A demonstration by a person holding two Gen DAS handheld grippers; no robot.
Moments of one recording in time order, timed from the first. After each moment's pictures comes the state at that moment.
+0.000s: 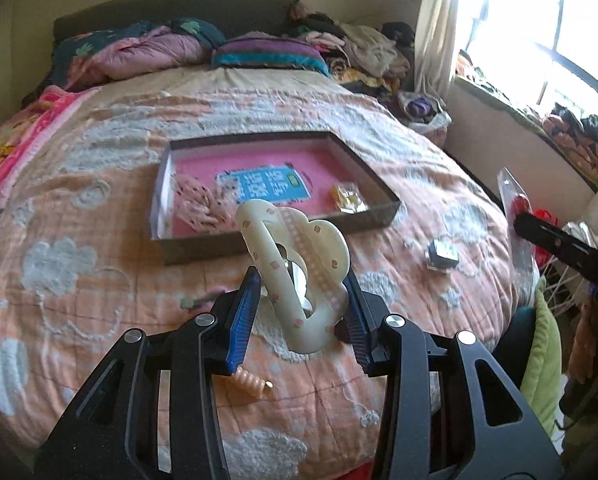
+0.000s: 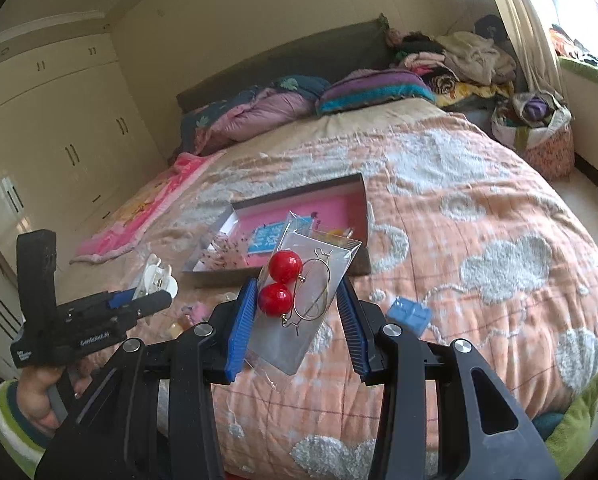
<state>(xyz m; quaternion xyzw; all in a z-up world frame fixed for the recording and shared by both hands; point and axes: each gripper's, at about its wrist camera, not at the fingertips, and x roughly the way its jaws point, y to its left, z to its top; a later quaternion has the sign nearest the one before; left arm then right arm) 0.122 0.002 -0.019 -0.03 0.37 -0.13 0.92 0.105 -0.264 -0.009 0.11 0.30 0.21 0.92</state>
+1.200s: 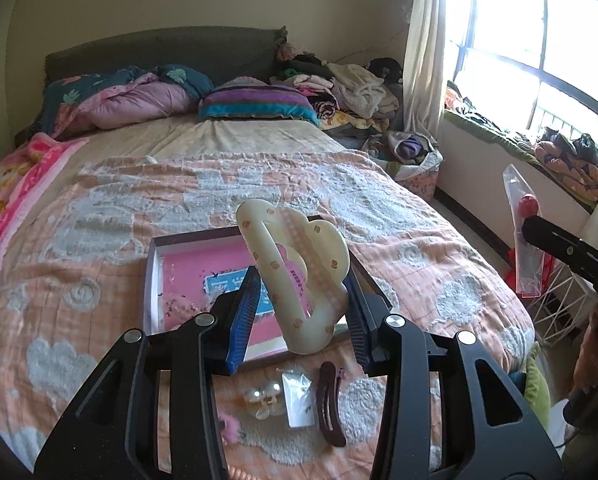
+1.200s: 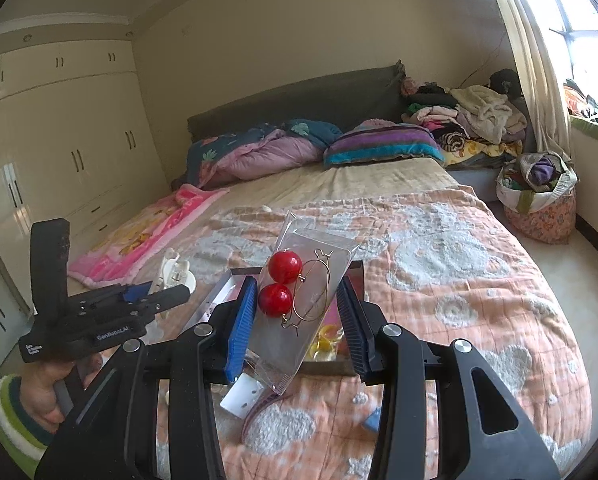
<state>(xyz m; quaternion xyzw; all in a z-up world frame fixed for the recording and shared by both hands) 0.194 -0.015 0.043 -0.02 0.31 -0.14 0.94 0.159 -0.262 0.068 0.07 0.24 0.21 0.95</state>
